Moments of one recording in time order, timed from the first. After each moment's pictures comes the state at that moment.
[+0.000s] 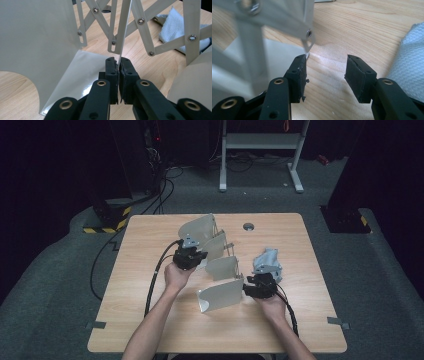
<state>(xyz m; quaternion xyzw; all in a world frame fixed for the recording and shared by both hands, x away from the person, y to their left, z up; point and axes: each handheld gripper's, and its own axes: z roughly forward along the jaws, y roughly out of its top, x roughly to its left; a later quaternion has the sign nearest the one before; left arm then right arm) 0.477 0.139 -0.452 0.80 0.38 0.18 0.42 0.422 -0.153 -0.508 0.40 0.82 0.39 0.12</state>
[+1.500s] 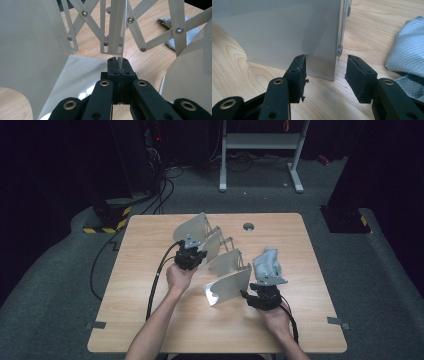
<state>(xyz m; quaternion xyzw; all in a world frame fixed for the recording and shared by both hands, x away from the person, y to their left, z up) 0.472 0.133 -0.451 0.79 0.41 0.20 0.42 0.381 -0.158 -0.501 0.39 0.81 0.40 0.15</state>
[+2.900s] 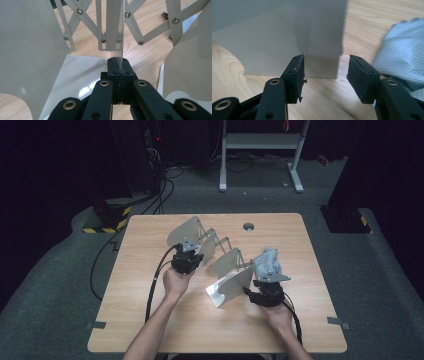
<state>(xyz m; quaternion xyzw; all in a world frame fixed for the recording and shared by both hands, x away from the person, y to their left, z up) 0.456 0.137 -0.449 0.79 0.43 0.21 0.39 0.388 -0.164 -0.496 0.40 0.81 0.40 0.16</state>
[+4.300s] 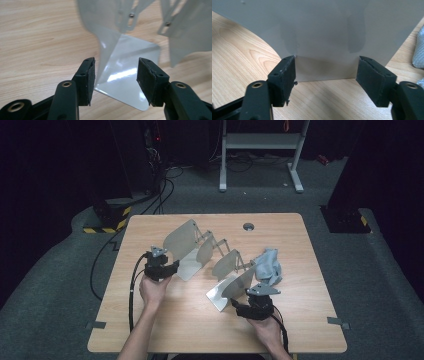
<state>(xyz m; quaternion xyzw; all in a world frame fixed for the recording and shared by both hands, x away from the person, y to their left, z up) 0.440 0.219 -0.467 0.71 0.55 0.24 0.36 0.348 -0.129 -0.497 0.41 0.80 0.42 0.15</state>
